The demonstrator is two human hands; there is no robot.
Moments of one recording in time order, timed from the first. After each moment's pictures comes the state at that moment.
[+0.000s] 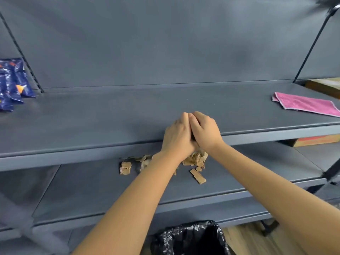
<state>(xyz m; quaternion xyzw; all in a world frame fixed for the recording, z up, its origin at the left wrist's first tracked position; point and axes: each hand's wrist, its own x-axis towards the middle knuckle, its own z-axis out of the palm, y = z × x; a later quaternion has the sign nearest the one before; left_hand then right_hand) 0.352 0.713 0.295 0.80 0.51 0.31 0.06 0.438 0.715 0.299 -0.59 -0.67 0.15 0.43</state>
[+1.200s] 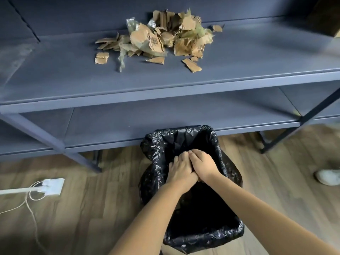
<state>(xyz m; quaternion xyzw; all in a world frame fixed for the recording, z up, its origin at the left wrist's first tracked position) 0.407 0.507 -0.082 0.70 0.62 0.06 0.35 0.494 0.517 -0.079 -0.68 -0.57 0.41 0.23</state>
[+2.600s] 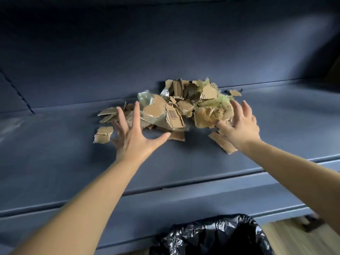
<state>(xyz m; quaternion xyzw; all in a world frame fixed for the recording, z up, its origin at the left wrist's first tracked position) 0.280 0.810 0.014 0.65 0.68 0.31 0.11 0.515 0.804 0.022 -0.75 -0.57 0.11 0.31</state>
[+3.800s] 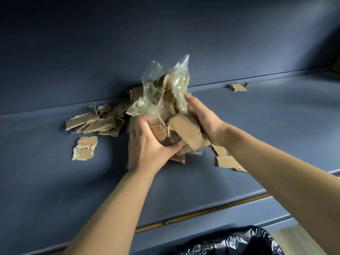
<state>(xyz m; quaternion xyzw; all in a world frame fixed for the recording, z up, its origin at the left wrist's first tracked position) 0.312 0.850 -0.010 0.67 0.60 0.41 0.17 0.457 0.876 0.025 -0.56 -0.48 0.56 0.38</state>
